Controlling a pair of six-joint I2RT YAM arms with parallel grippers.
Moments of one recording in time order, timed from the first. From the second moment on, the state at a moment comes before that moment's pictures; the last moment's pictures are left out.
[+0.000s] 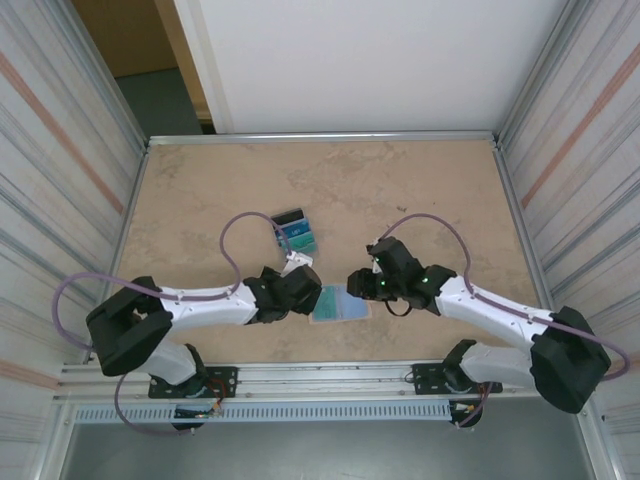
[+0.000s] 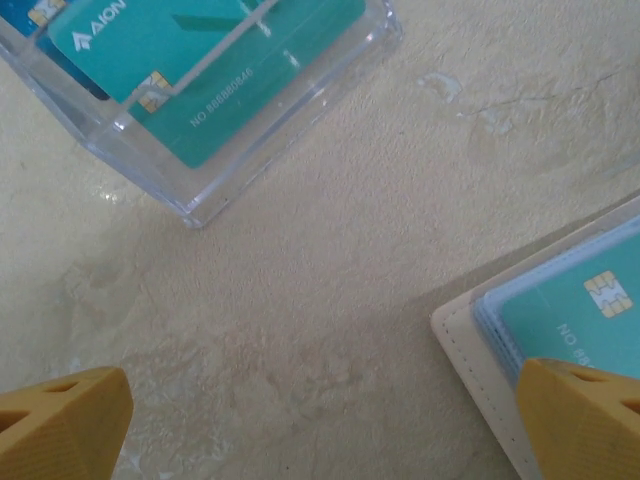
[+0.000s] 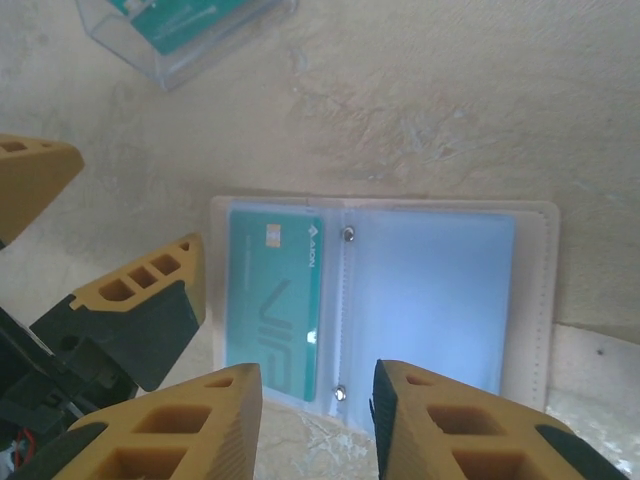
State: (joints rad) left arm -1.04 1.46 0.69 -0.30 -0.50 -0.45; right arm 0.78 1.17 0.61 -0.32 -0.17 0.81
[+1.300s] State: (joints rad) left arm -1.04 1.52 0.70 -0.32 -0.47 -0.50; right arm 0.77 1.52 0.67 -0.15 -0.34 0.86
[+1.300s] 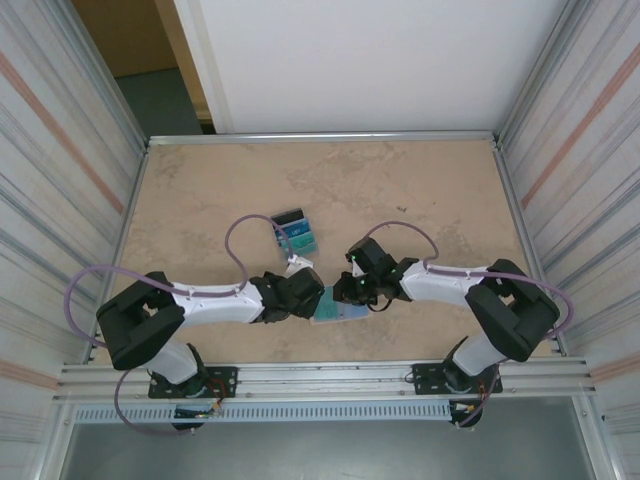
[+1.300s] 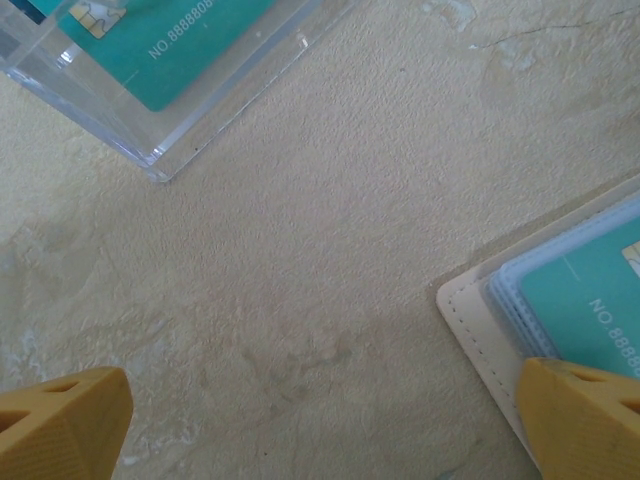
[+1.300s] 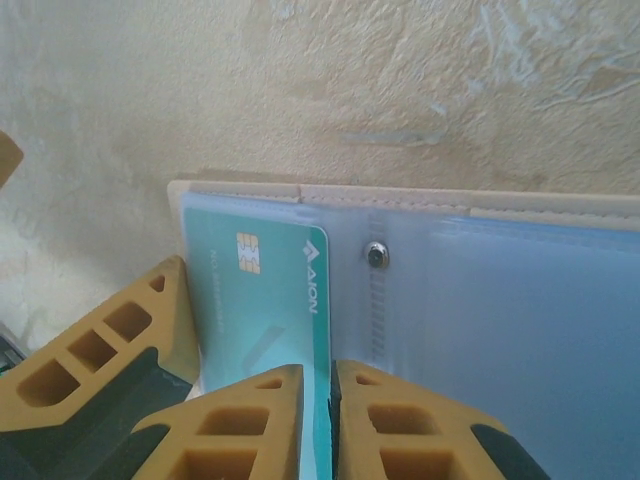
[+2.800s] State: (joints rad) left arm -1.04 1.52 0.71 -0.35 -0.47 -0.50; right arm 0.76 1.57 0.67 -0.11 -0.36 0.88
